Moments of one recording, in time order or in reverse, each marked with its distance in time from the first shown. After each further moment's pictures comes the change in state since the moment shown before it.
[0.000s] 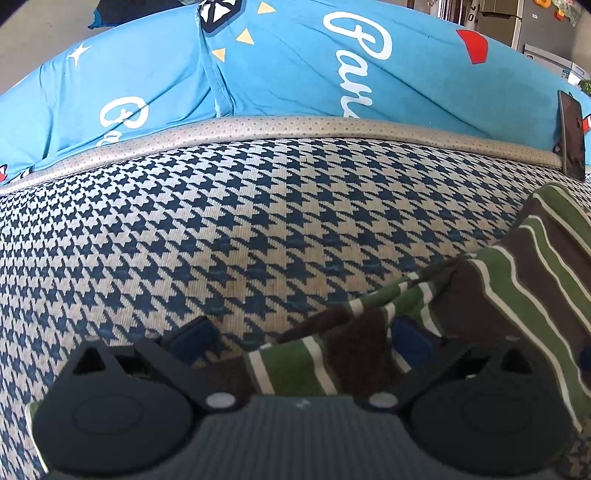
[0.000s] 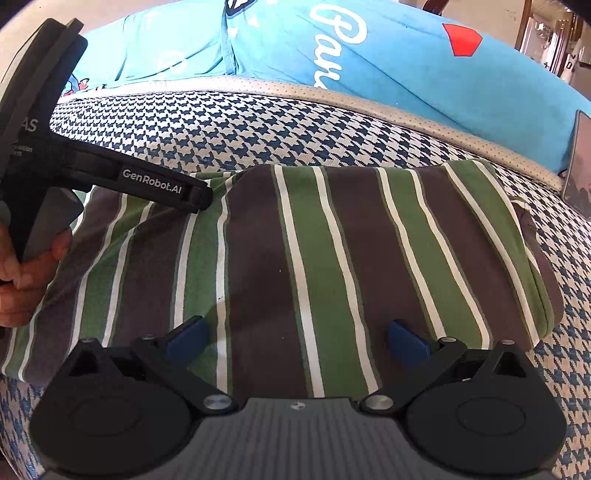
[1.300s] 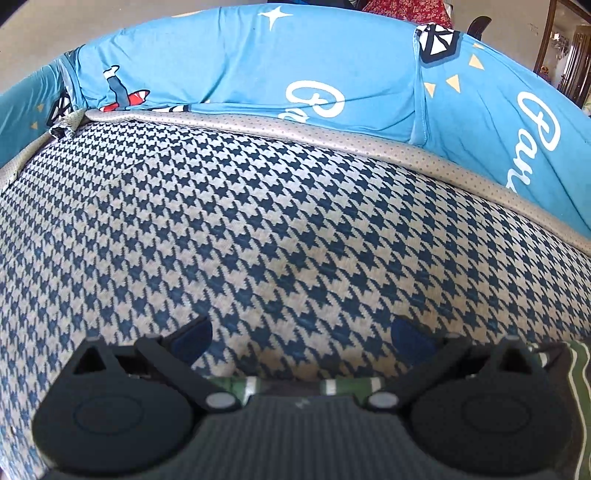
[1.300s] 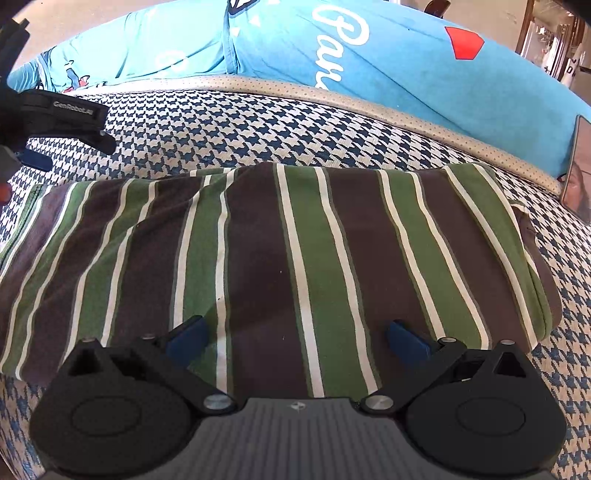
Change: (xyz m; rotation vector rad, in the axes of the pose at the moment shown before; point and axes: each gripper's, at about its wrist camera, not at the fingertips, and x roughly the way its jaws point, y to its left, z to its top) left arm -0.009 0.102 0.013 -0.341 0.030 0.225; right arm -0.005 0.000 0.002 -0.020 -0.002 -0.013
